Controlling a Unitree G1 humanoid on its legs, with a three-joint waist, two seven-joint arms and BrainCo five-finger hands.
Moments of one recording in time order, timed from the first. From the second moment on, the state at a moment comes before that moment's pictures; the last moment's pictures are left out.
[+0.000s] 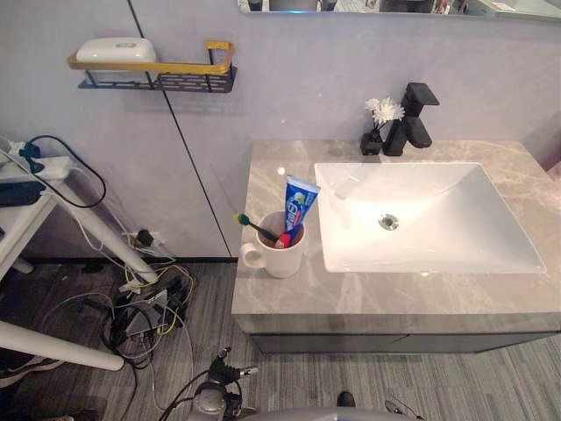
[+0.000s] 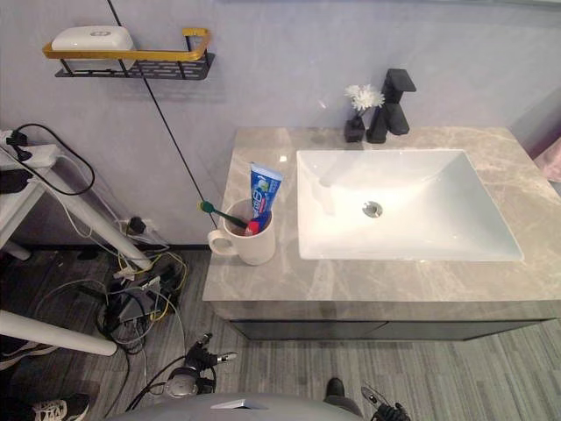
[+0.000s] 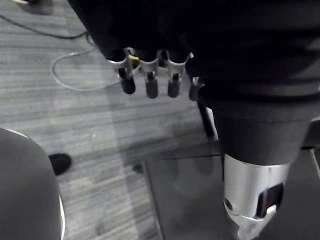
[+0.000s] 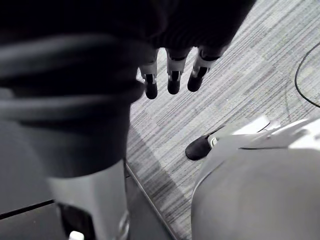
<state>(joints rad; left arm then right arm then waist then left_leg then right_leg) 0.06 0.05 0.04 1.03 0.28 -0.13 0.17 0.13 -0.05 -0.46 1.15 0.20 -0.04 -0.11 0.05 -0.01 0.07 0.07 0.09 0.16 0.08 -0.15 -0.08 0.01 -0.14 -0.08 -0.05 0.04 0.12</state>
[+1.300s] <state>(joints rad) 0.15 -0.03 0.02 -0.49 -0.19 -0.36 0.27 0.17 -0.12 -0.22 1.18 0.17 -0.12 -0.09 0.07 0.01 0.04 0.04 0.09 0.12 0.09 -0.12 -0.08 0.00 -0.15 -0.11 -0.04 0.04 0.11</state>
